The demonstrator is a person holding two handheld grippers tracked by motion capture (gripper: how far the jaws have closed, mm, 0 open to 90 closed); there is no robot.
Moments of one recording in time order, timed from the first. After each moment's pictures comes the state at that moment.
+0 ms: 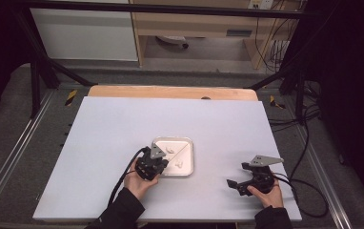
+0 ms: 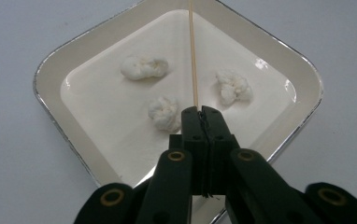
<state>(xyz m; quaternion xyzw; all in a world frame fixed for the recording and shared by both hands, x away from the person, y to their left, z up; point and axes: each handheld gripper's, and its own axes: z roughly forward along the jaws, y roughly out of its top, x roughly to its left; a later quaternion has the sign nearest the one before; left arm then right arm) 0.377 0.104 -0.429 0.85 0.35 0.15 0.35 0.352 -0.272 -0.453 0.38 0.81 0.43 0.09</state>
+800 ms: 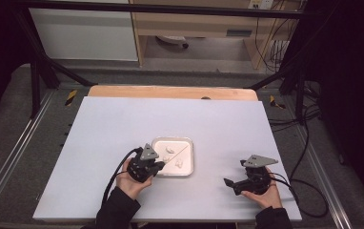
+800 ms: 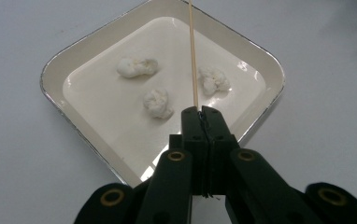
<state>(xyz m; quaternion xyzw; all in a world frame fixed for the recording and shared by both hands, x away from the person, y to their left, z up) 0.367 0.122 -0.416 0.86 0.32 0.13 0.37 0.351 -0.257 -0.449 0.36 0.82 0.41 0.15</state>
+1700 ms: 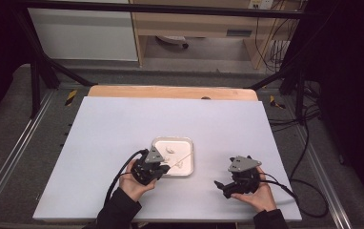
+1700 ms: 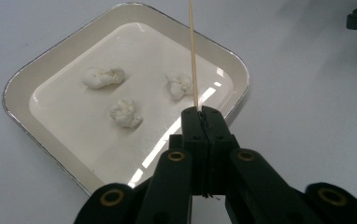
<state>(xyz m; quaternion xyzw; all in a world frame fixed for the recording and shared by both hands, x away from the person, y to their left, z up) 0.360 0.110 -0.409 0.88 0.29 0.11 0.37 0.342 -0.215 -0.429 0.27 0.87 0.36 0.21</state>
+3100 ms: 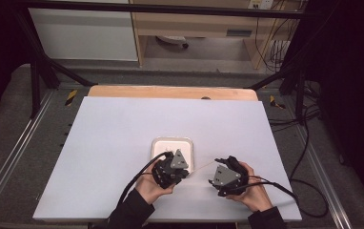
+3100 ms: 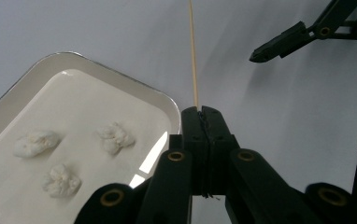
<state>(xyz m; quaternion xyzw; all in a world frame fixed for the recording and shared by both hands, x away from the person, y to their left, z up) 0.349 0.053 -0.390 0.91 0.20 0.10 0.34 0.332 -0.179 -0.417 0.08 0.91 0.27 0.31</state>
